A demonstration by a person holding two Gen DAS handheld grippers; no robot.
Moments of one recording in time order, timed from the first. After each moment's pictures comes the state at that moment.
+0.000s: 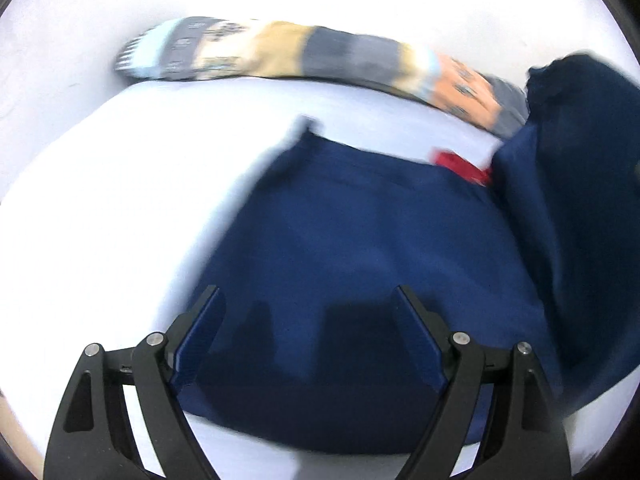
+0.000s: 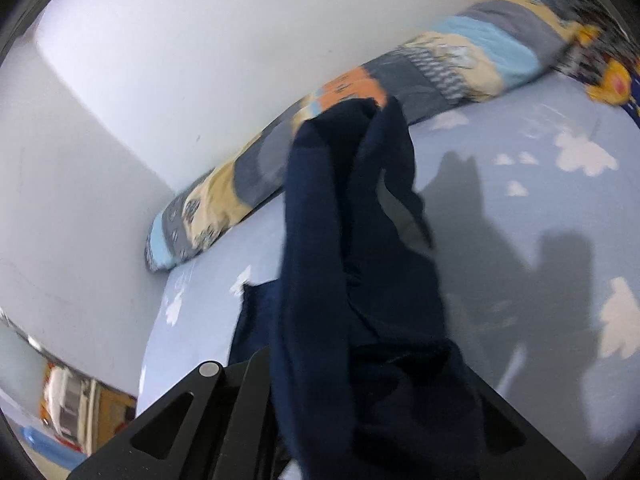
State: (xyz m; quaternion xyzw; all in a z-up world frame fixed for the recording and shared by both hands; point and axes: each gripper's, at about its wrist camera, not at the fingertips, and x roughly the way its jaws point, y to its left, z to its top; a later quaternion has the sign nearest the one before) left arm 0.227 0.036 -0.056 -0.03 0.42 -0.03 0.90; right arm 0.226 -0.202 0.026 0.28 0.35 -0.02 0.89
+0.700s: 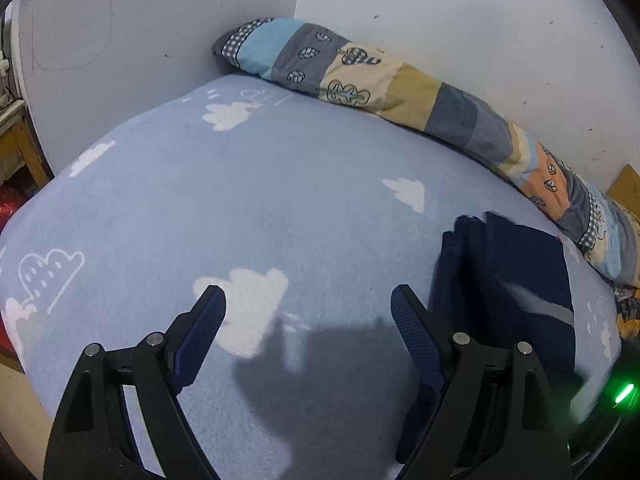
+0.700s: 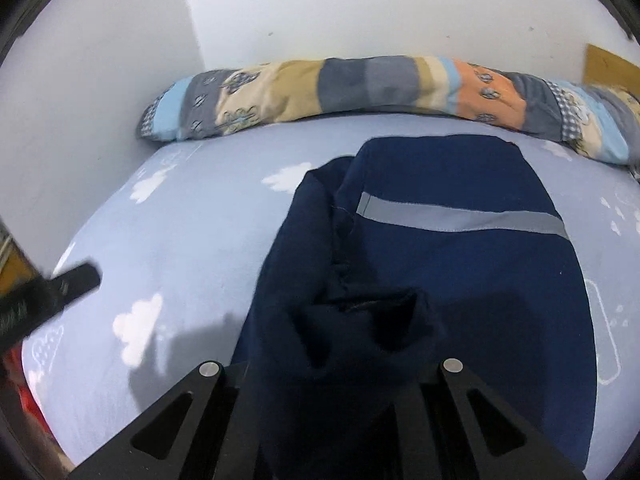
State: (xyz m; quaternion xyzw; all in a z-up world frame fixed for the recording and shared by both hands) left arm 0.257 0.200 -0.040 -0.12 0.41 0.05 0.90; right arm 0.286 0.028 -0.098 0.05 0.41 0.00 0.91
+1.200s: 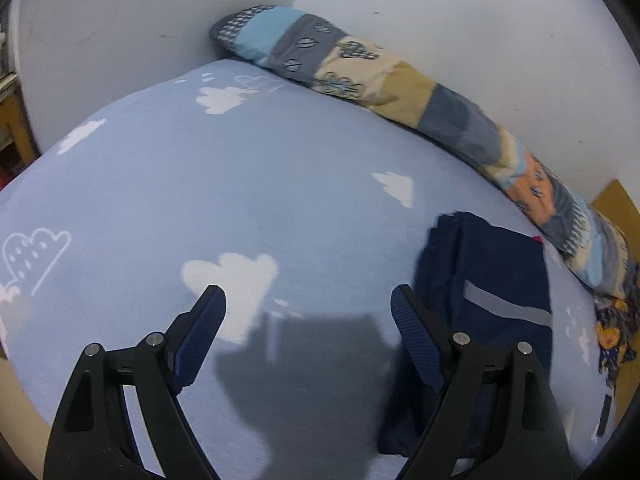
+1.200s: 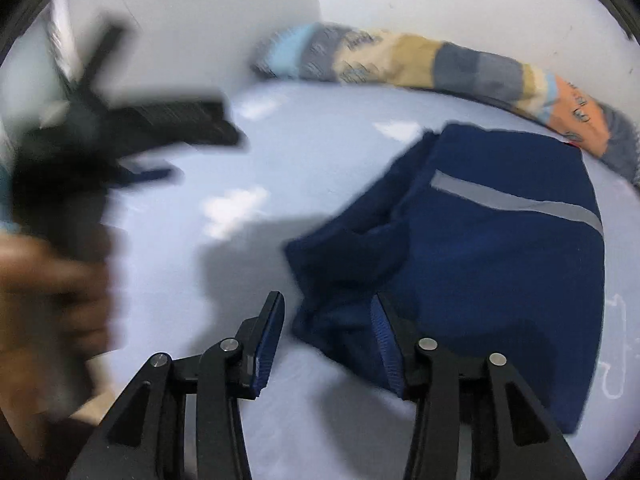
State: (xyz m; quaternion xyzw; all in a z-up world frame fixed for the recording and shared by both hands) left arm 0.246 0.202 -0.037 -0.15 0.42 0.01 0.90; right arm 0.204 0.014 -0.059 0.02 0.40 0.19 0.90
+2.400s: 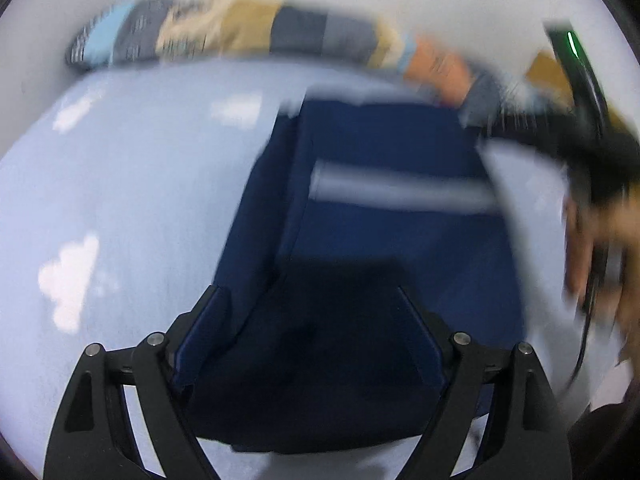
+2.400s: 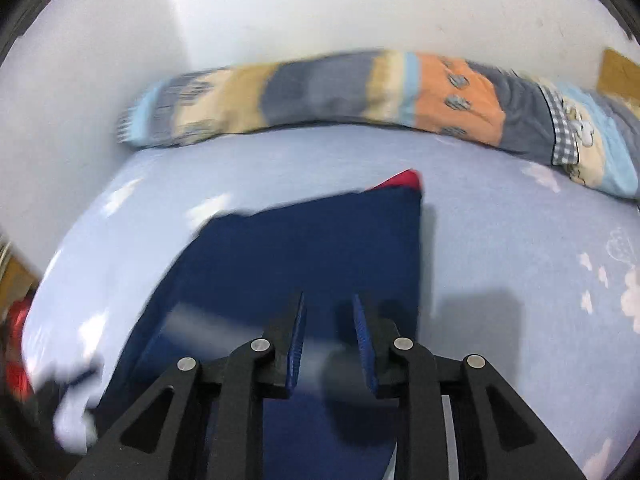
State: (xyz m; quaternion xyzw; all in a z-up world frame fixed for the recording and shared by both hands) left arm 0.263 0.053 -0.094 -0.01 0.49 -0.12 0.86; right arm 0.398 -0.170 -0.062 0.07 0.44 -0.02 0.89
